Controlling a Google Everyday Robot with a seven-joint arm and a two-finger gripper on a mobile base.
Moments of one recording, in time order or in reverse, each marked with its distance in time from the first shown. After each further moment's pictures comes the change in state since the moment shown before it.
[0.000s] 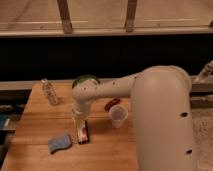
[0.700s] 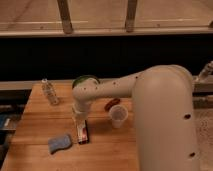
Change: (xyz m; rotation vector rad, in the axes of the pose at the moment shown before) arm -0.001 -0.006 -0.018 0.026 -0.035 0.021
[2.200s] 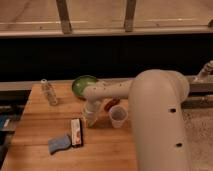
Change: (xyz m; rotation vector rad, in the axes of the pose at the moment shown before) arm 0.014 -0.061 0.046 -0.004 0.104 0.149
